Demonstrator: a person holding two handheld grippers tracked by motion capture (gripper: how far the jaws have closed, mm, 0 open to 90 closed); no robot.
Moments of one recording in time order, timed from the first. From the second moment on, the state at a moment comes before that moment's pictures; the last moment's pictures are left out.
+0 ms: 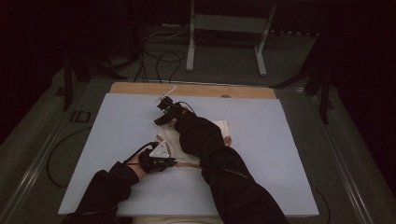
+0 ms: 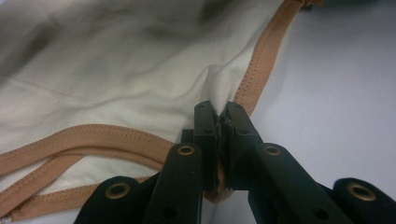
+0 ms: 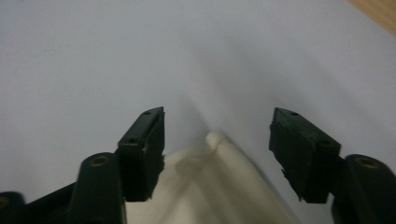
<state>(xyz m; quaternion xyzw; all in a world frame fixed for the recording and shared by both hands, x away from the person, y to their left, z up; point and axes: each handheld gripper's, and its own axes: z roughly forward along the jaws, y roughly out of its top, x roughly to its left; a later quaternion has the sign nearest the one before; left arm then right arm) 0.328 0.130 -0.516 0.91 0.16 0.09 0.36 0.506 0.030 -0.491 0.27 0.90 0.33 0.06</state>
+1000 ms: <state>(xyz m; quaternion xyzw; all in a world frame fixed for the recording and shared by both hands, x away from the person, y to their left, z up) 0.331 0.129 -0.517 0.92 0.17 0.07 0.36 0.507 0.040 -0.509 0.24 0.92 0.28 0.07</state>
